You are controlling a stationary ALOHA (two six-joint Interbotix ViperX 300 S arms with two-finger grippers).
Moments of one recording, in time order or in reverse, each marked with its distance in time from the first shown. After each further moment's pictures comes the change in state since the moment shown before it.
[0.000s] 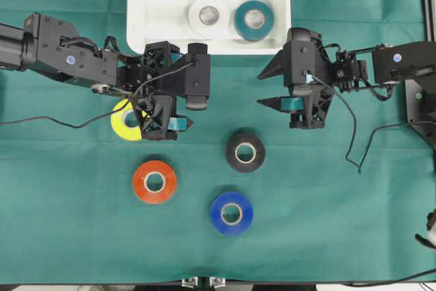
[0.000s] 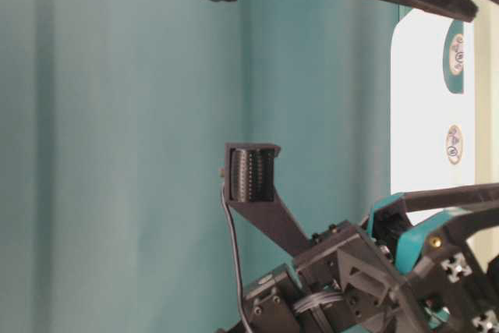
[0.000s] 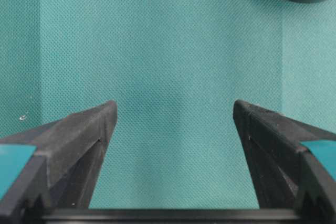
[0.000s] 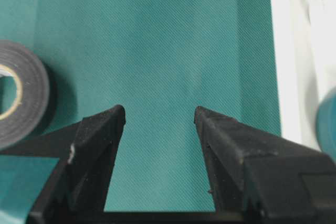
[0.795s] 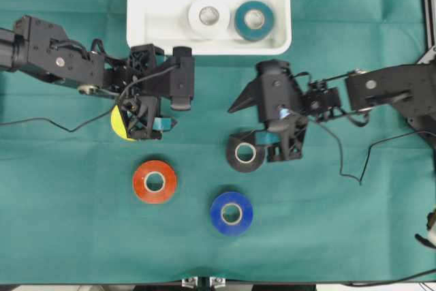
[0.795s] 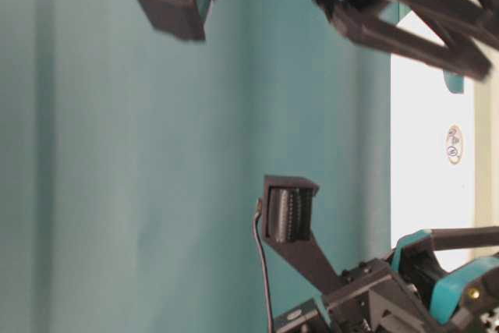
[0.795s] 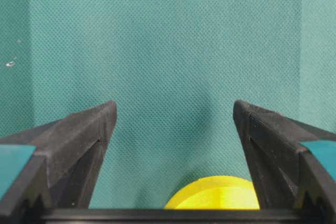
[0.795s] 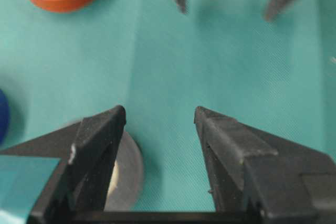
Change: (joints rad) left arm 0.006 -0.018 0.101 0.000 -0.046 0.000; right arm 0.150 0.117 -0.178 0.000 0.008 0.061
